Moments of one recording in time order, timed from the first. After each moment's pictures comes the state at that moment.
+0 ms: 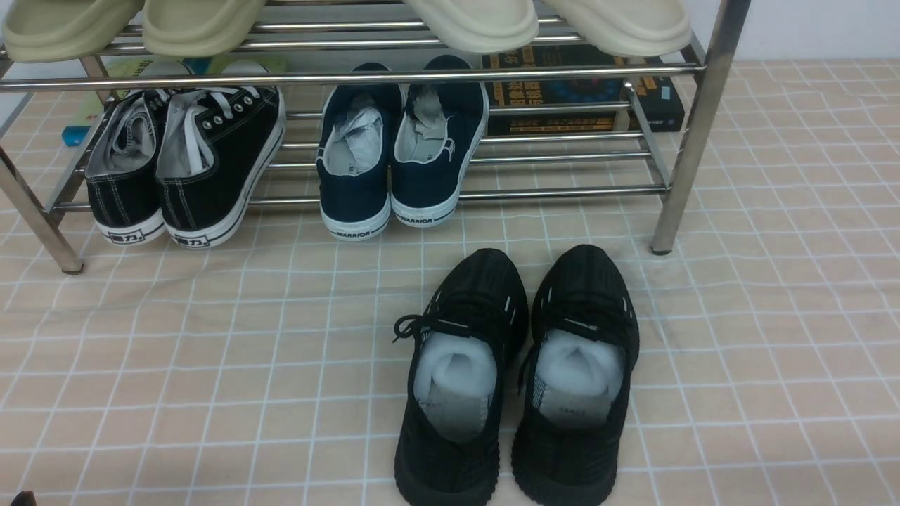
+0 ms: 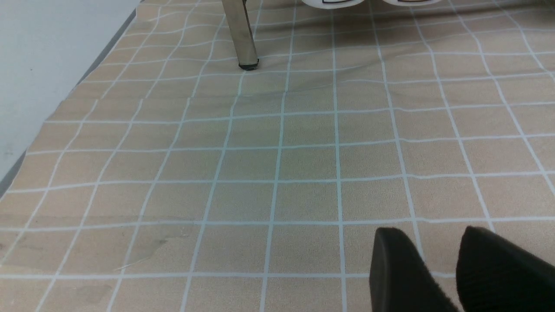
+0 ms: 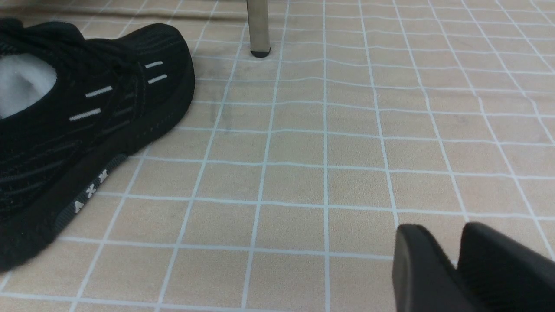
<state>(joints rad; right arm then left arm) 0.07 -0.01 0.01 0.05 0.39 -0.01 0.00 -0.01 0.03 0.28 0.38 -0.15</state>
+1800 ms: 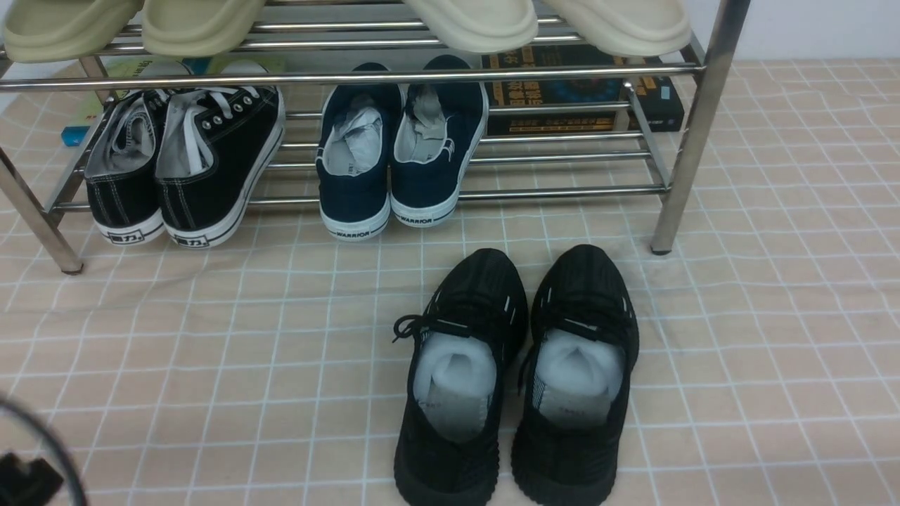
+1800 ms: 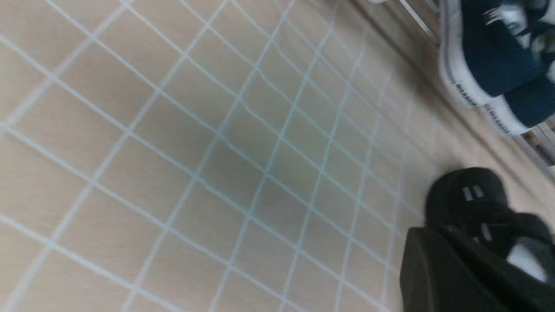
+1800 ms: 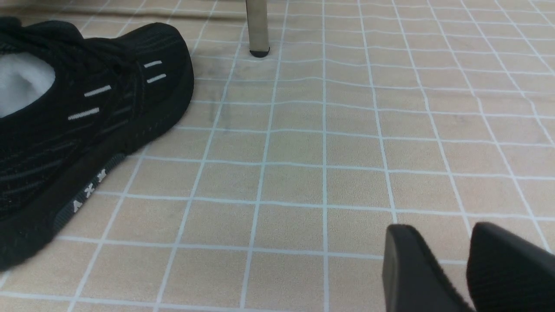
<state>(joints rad) 0.07 -0.01 0.01 0.05 0.39 -0.01 0.00 0.37 -0.43 -0.08 0.75 -0.61</state>
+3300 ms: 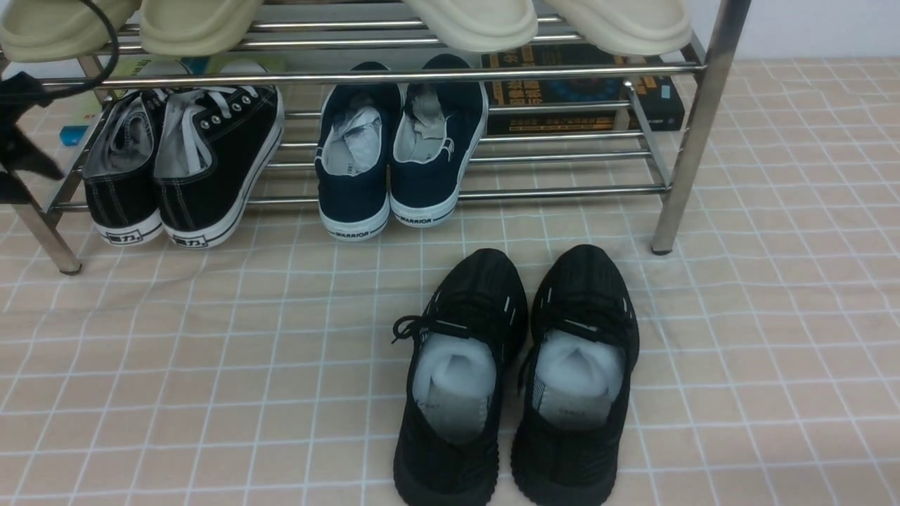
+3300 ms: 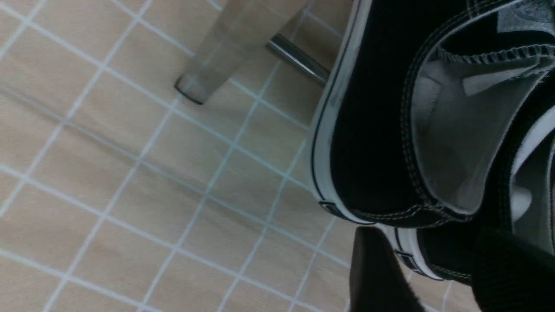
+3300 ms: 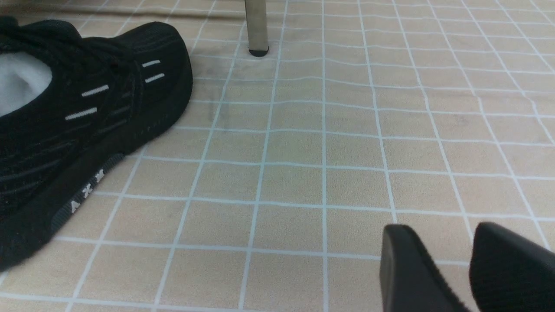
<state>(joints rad) 0.07 -0.01 0.01 0.05 0.39 -0.01 0.32 1.66 -1.38 -0.42 0.80 -0.04</state>
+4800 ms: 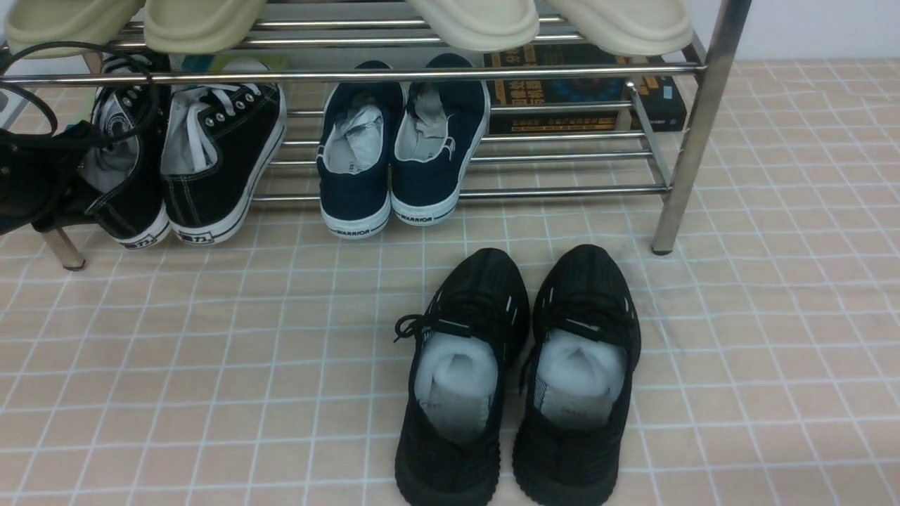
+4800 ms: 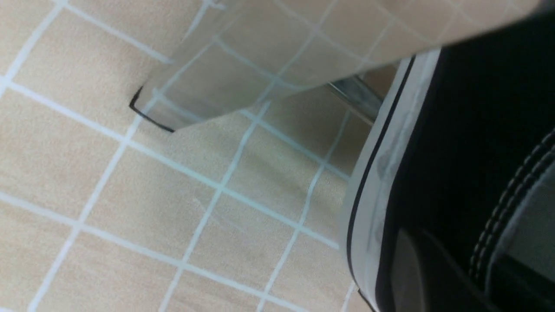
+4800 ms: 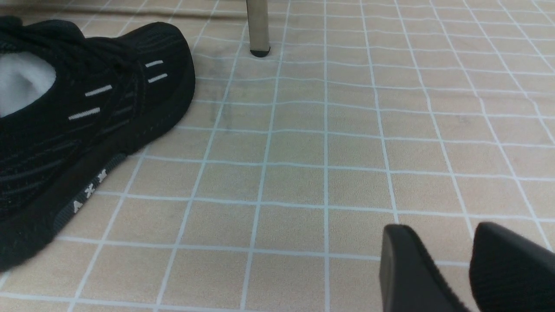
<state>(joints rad) 0.07 -0.01 0.01 0.05 0.39 -0.01 0.32 1.88 -1.40 -0.64 0.70 0.17</state>
